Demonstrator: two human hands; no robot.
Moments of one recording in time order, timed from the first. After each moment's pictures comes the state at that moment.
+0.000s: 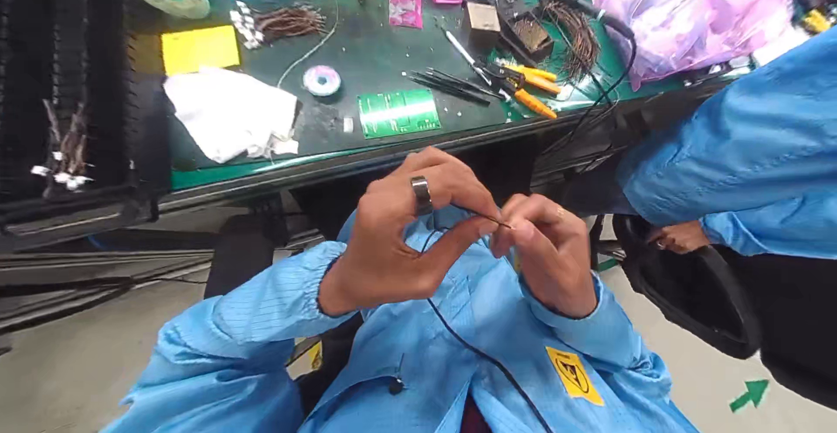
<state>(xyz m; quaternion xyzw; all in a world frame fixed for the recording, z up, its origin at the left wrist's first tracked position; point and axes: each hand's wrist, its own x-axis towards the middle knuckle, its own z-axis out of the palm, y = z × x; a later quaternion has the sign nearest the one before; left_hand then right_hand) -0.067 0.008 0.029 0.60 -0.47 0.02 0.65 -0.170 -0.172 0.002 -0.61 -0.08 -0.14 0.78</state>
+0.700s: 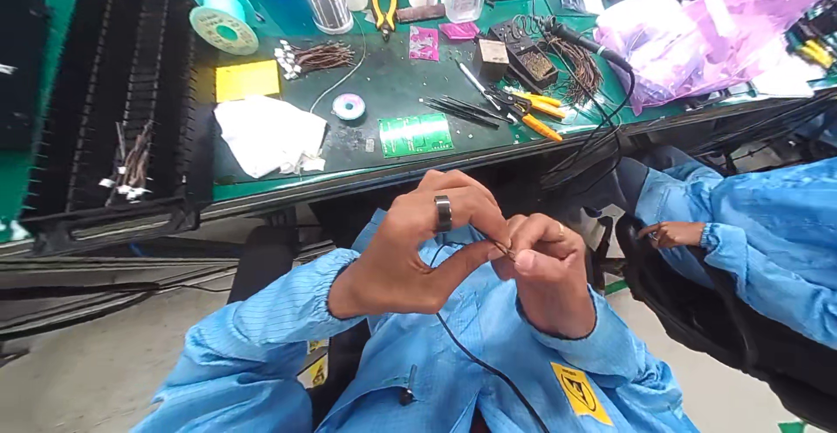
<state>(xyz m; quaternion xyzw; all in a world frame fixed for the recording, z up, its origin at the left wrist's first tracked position) -0.062 0.015 0.034 0.57 -0.52 -0.02 0.64 -0.163 -0.155 0.010 -0.52 -0.11 -0.14 0.83</state>
